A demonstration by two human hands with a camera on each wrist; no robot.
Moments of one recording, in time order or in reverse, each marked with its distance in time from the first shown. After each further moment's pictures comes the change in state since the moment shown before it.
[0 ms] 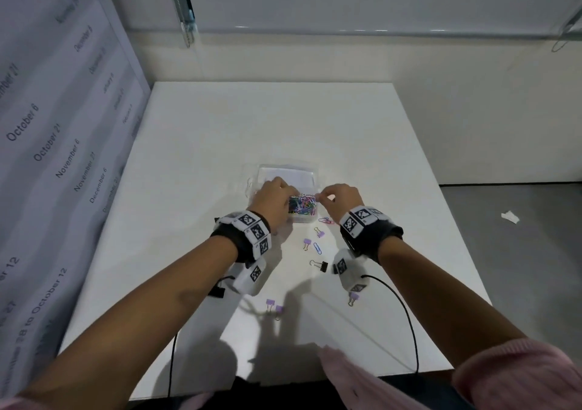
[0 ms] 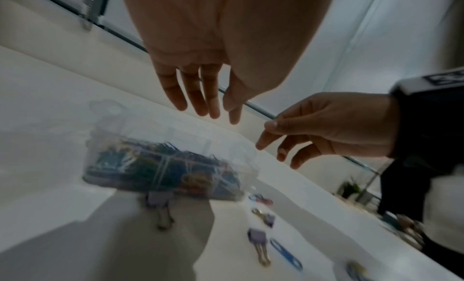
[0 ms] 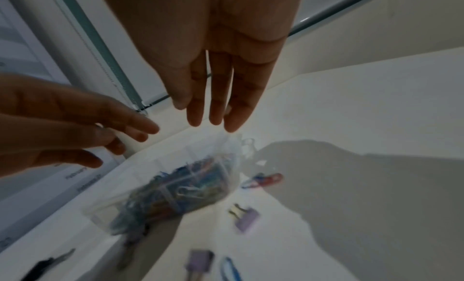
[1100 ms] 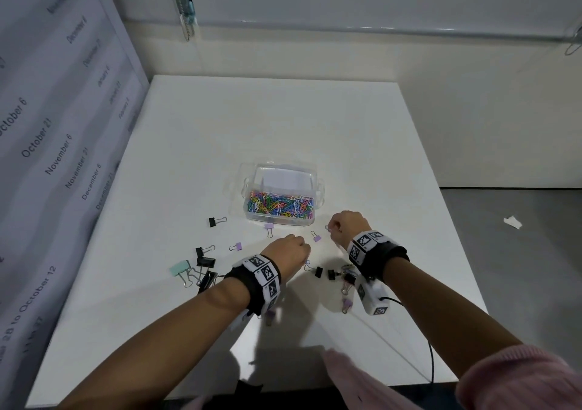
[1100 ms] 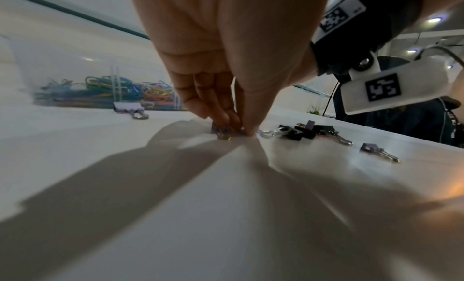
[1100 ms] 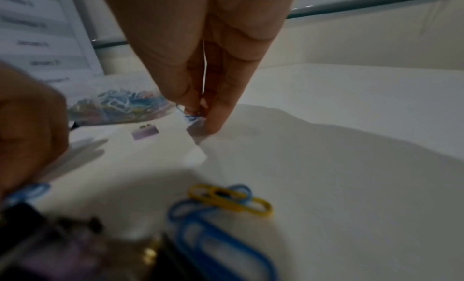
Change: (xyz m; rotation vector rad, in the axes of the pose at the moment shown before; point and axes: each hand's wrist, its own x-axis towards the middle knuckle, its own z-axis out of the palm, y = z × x) left_hand -0.031 0.005 0.084 0.316 -0.331 0.226; right_hand -0.006 0.047 0.016 -0.267 -0.180 -0.029
